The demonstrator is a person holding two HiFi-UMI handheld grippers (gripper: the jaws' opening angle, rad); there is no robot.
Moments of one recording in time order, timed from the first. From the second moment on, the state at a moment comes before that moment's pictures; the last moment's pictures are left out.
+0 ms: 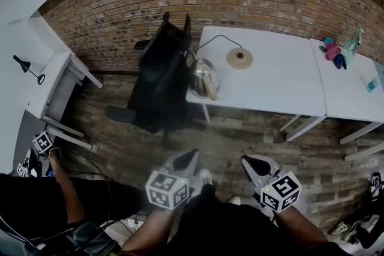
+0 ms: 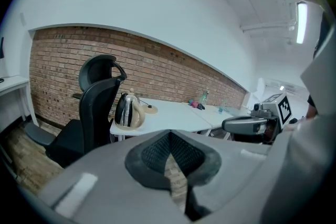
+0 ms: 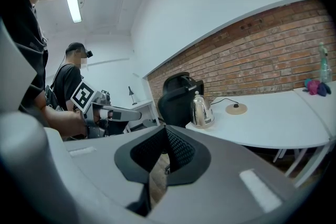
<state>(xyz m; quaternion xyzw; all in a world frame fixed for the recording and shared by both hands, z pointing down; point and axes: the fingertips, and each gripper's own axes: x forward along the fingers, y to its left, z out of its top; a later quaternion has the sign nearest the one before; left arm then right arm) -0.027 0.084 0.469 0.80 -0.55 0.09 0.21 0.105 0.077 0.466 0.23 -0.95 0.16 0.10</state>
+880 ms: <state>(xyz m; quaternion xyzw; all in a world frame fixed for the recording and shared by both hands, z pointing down) -0.096 0.018 0.479 0.81 -0.54 0.09 0.22 0.025 0.011 0.470 0.24 -0.95 0.16 0.13</state>
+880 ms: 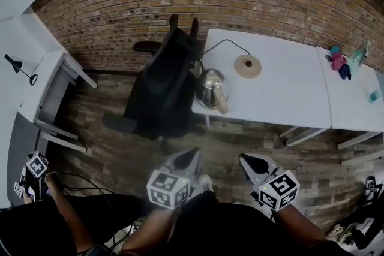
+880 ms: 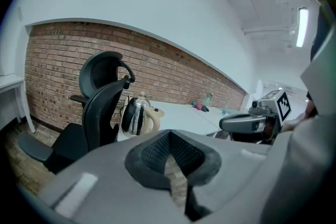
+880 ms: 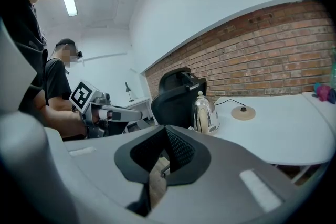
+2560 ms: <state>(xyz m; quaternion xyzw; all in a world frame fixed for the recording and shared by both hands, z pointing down) -0.170 -0.041 0.506 0.84 -0.49 0.12 0.21 -0.061 -0.077 0.493 0.31 -0.92 0.12 0.20</state>
